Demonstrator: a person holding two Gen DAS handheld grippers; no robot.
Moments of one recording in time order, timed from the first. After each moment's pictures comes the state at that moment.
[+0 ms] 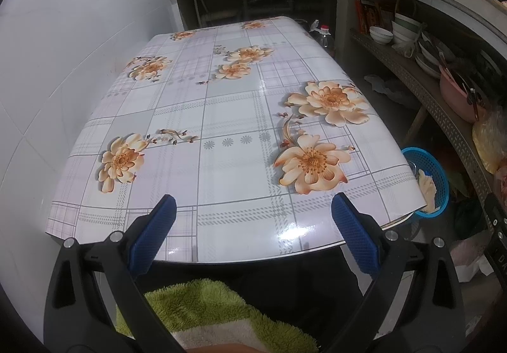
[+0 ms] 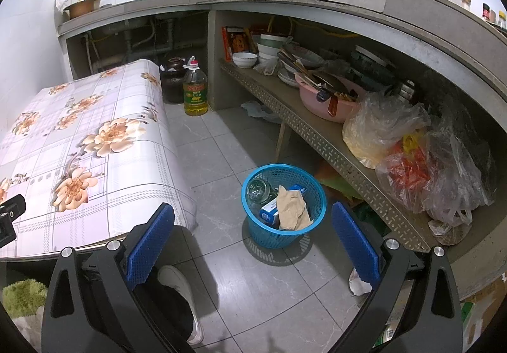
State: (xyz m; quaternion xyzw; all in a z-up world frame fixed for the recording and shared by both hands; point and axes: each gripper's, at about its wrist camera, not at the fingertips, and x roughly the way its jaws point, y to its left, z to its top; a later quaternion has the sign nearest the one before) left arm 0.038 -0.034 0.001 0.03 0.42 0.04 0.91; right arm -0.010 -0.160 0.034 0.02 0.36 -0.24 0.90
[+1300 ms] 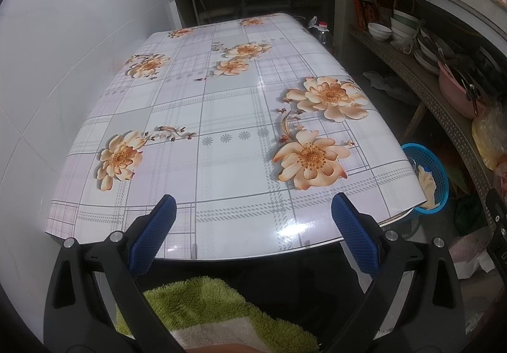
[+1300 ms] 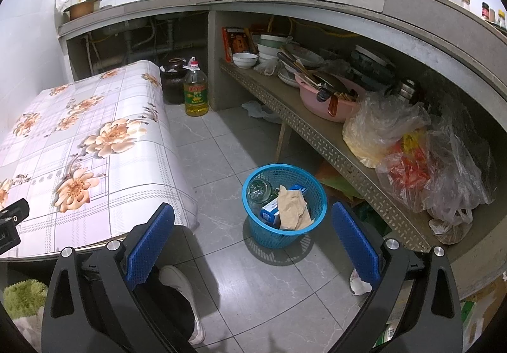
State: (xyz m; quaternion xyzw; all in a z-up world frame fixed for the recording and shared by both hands) left arm 0.038 -0.031 -0.001 0.03 0.43 0.04 0.90; right arm -0.010 -0.159 0.035 0.02 0.36 -0.24 0.90
